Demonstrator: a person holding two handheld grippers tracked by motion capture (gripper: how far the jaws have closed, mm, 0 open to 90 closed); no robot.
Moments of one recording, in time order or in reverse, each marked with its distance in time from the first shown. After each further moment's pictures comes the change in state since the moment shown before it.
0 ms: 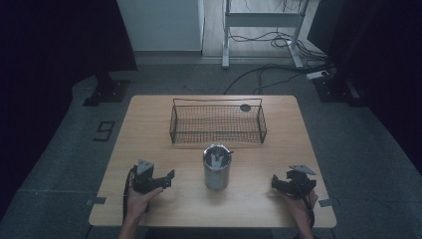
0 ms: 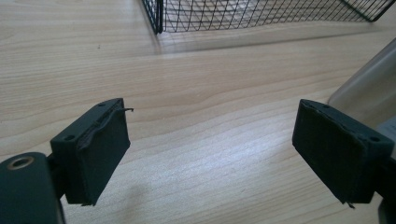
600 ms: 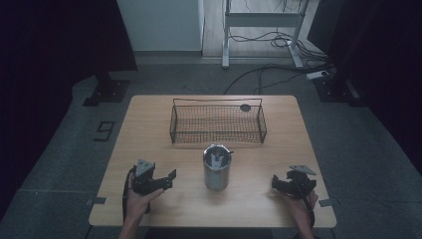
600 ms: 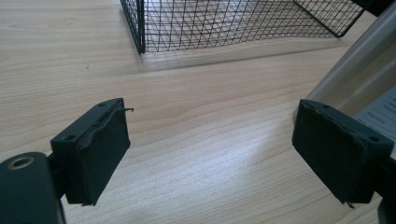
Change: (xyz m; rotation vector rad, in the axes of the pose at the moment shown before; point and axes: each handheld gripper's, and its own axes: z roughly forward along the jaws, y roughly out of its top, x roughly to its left) left arm -0.014 0.010 -0.018 -0.036 -0.032 0.012; right arm -0.001 0.000 0.000 -0.002 0.002 0.000
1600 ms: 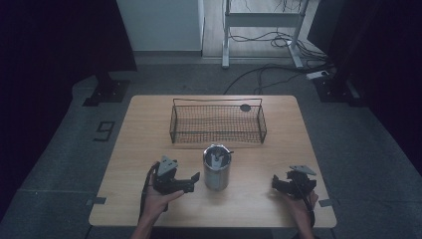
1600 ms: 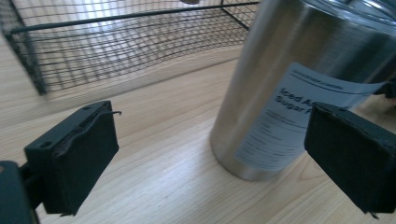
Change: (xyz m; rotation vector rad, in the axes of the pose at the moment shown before) left arm -0.064 0.023 0.011 0.001 -0.153 0.128; right arm 0.000 0.000 0.000 0.000 0.001 -0.001
